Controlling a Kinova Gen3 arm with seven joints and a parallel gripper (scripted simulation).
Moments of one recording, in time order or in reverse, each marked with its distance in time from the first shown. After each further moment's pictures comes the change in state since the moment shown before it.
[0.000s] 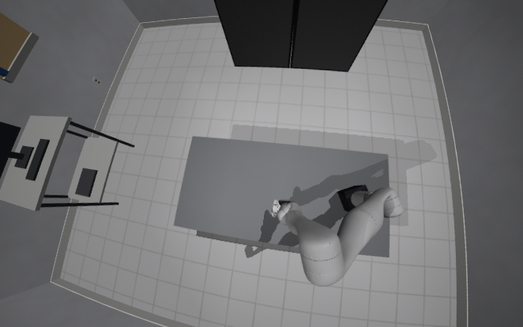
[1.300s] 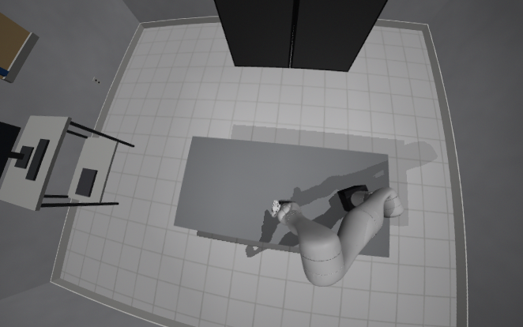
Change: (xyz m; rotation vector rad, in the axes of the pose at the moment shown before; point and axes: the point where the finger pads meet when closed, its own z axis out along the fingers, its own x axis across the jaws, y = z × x) arm -0.001 0.000 0.000 -0.001 -0.002 0.000
